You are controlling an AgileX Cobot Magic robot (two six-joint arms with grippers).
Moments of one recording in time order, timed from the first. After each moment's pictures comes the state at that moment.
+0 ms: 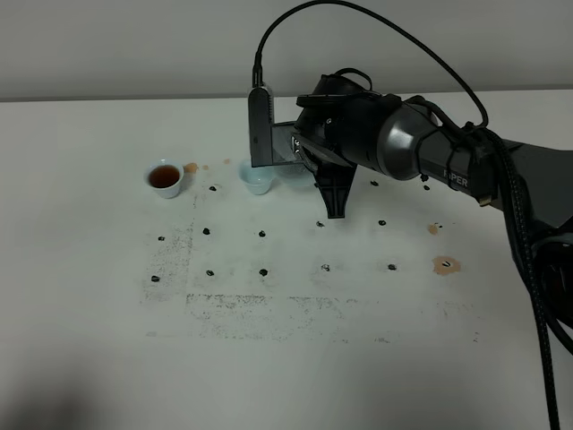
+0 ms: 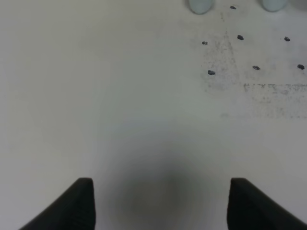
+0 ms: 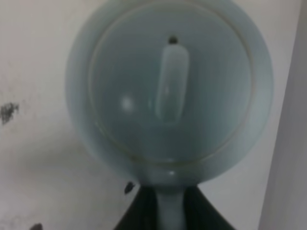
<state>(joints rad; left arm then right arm) 0.03 0.00 -0.46 -0.06 1.06 0.09 0.56 2.23 -1.77 -0.61 0.81 -0.57</state>
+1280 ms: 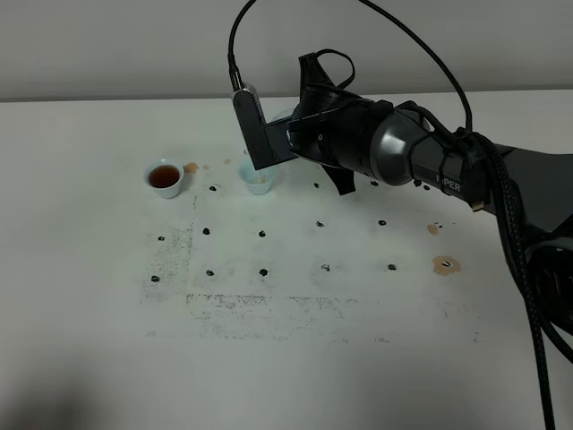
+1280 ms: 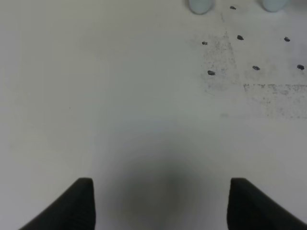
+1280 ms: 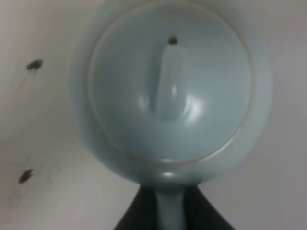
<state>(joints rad) 0.03 0.00 -0.46 -0.06 1.06 0.09 0.58 2.24 -1.77 -0.89 0.72 -0.59</state>
